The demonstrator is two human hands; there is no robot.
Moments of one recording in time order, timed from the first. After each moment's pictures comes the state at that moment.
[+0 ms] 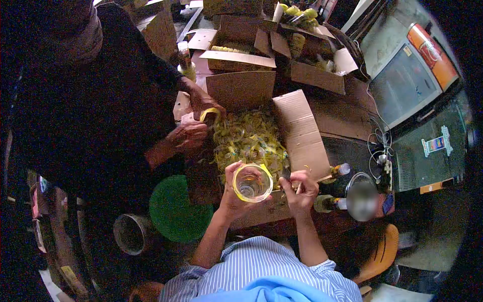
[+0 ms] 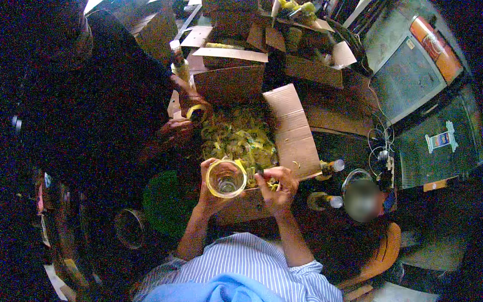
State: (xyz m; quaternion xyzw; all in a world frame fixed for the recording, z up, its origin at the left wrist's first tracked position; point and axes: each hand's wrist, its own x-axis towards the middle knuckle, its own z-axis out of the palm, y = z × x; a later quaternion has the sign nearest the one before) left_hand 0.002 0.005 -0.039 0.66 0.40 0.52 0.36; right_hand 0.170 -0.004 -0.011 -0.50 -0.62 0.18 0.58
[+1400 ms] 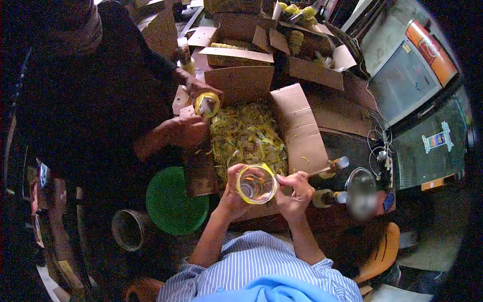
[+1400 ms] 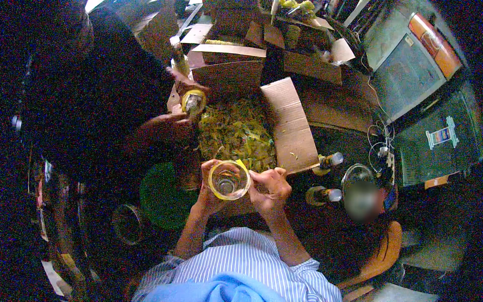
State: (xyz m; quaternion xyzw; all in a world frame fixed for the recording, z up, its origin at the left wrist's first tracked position) left_hand 0.009 -0.020 -0.038 0.73 0.37 0.49 0.31; right_hand 0.161 -0.031 0.006 -0.48 -0.68 0.08 0.55
